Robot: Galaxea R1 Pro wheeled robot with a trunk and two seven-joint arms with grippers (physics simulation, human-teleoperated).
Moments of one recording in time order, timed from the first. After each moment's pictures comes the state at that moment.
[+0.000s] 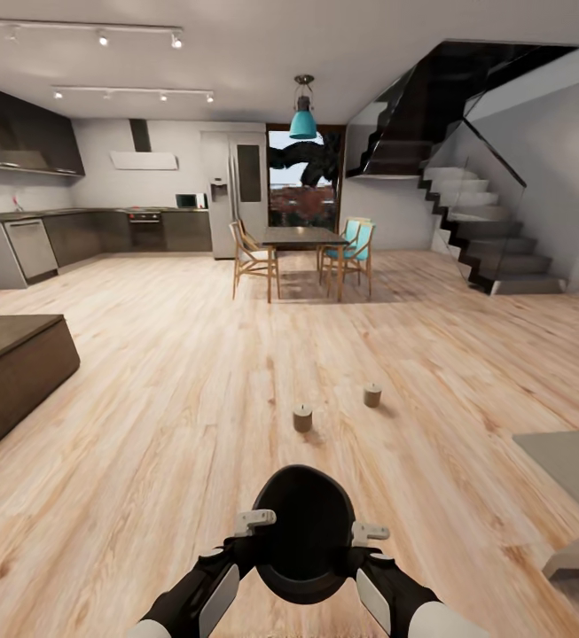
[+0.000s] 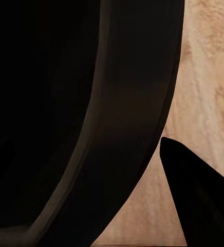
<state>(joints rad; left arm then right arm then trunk) -0.51 -0.17 -0.26 -0.46 0.35 0.17 0.03 -0.60 0.15 0.08 -0.22 -0.15 0.11 -0.11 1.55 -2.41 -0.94</state>
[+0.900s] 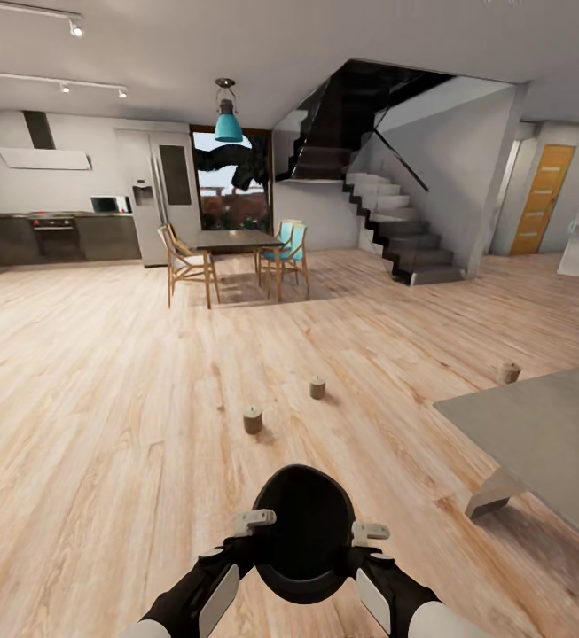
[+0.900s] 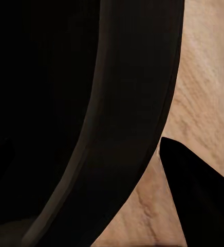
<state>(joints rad) -0.51 -0.17 -0.26 -0.46 0.35 0.17 0.03 -0.60 0.15 0.08 -0.22 -0.15 0.11 -0.11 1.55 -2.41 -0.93</state>
